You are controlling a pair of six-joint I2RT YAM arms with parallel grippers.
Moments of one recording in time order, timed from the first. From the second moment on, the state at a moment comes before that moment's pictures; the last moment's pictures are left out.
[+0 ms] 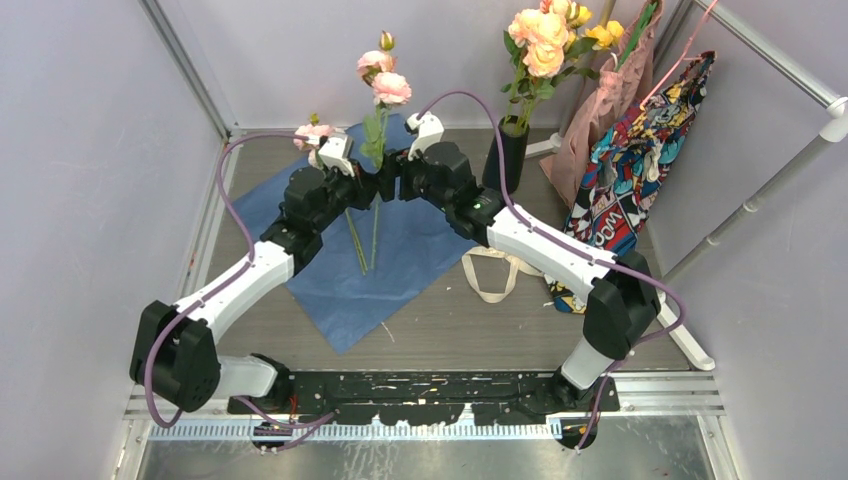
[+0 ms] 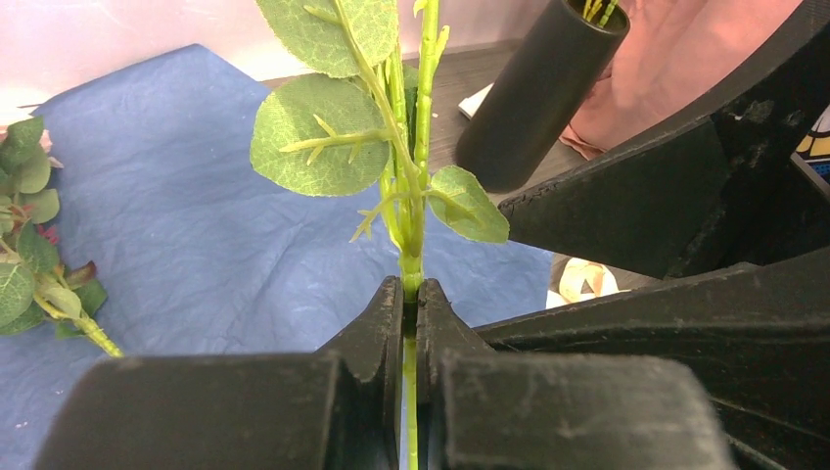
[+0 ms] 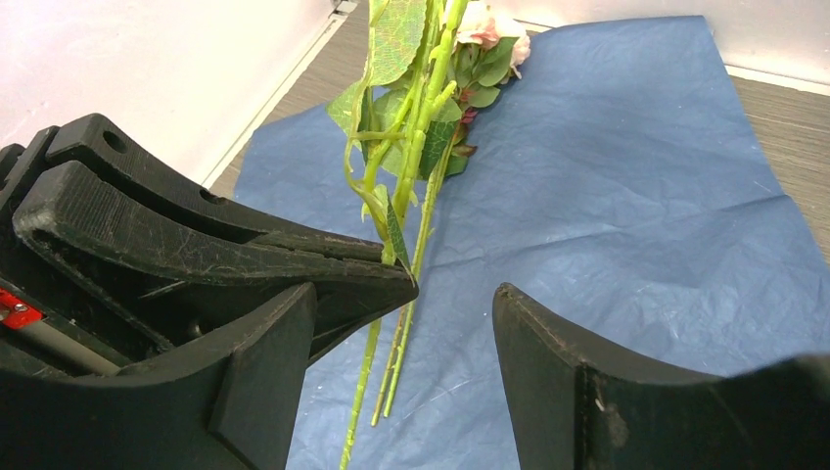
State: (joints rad) left arm -0.46 1.32 0.92 0.30 0.13 -0.26; right arm 0.76 1.63 1.39 0.03 0.09 0.32
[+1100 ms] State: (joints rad) left arm -0.50 1.25 0.90 0.29 0.17 -0.23; right arm 0.74 1.58 1.44 0.04 0.18 0.27
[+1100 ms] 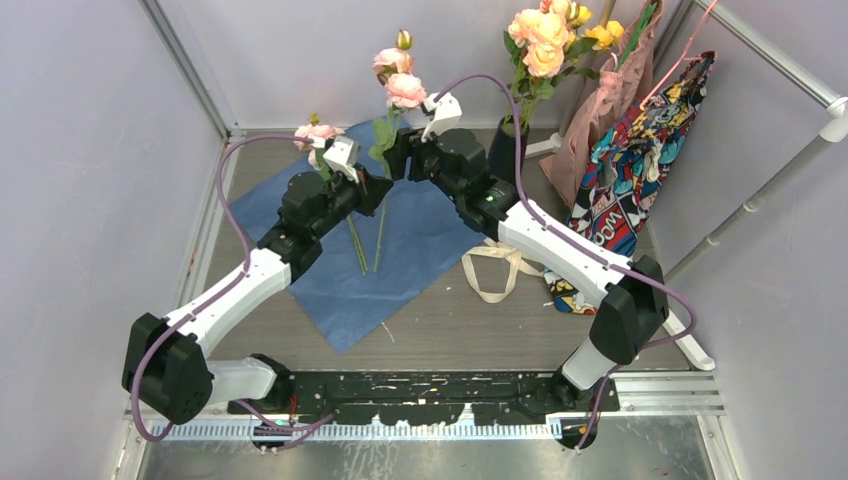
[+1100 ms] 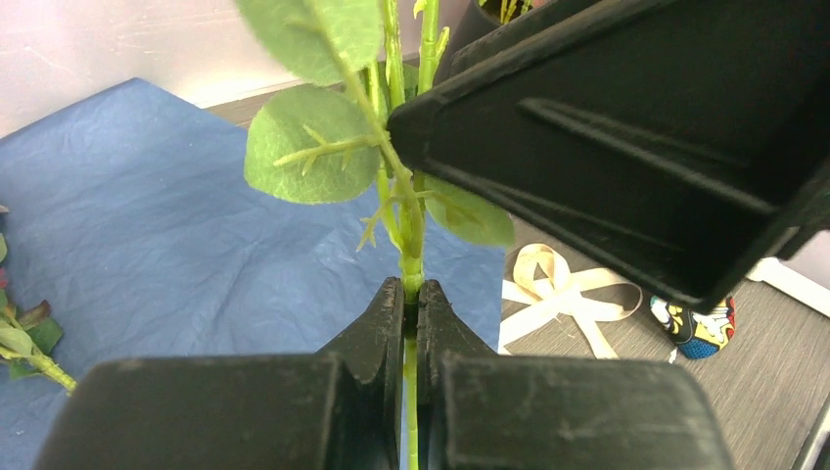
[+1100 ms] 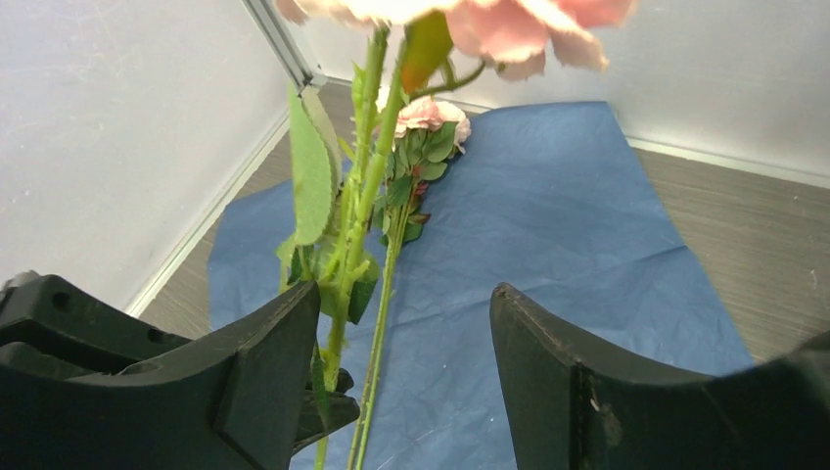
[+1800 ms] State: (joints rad) left arm -0.50 1.25 0.88 0.25 0.16 -0.24; right arm 0.76 1.68 1.46 0.08 0.11 0.37
